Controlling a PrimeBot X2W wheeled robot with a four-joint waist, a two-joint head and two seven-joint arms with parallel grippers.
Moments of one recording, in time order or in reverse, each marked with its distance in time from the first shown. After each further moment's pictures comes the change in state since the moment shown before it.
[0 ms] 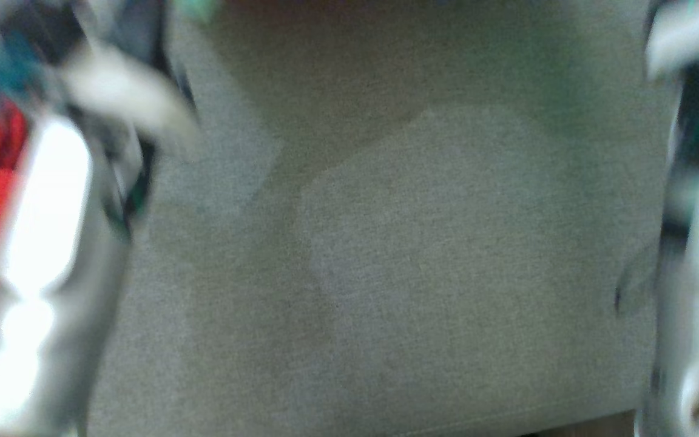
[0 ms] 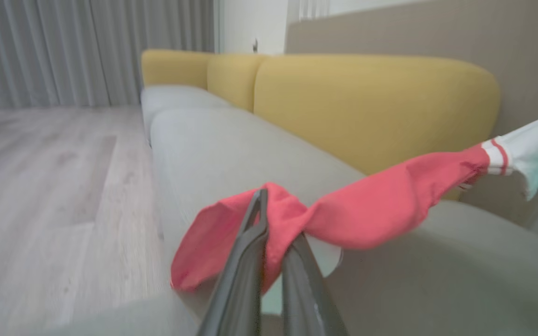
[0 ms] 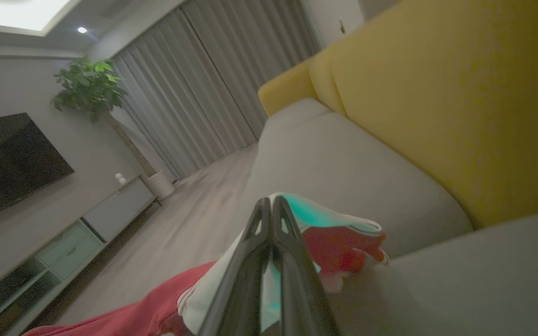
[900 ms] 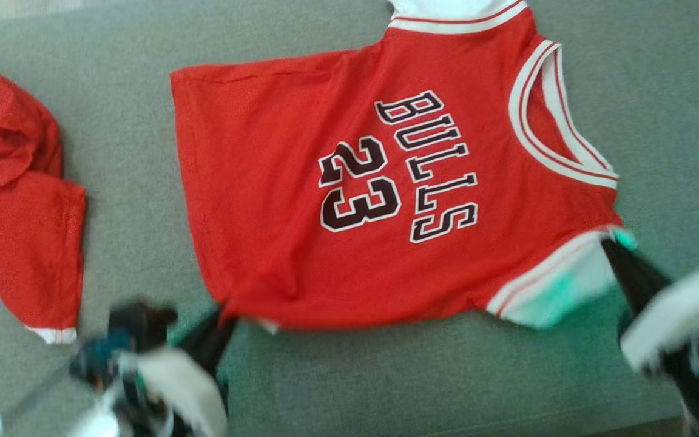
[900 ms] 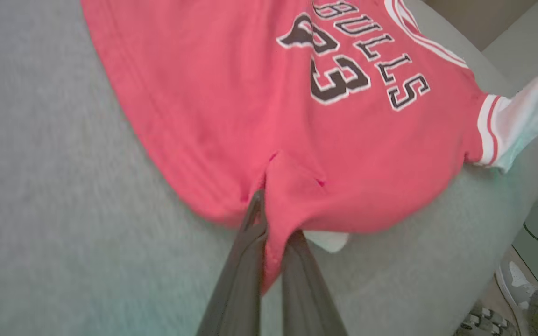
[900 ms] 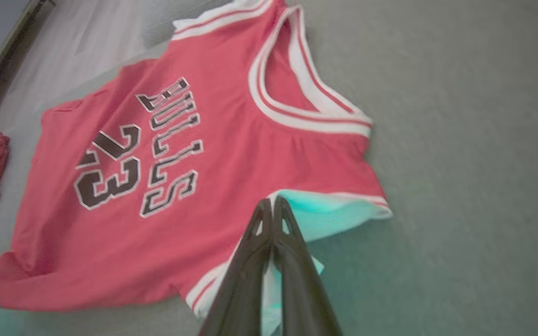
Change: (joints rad) left arm 0.850 0.202 -0.131 -0.501 -0.146 0.085 0.244; right arm 0.904 0.013 -0.056 -0.587 -0.113 0.000 0.492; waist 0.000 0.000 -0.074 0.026
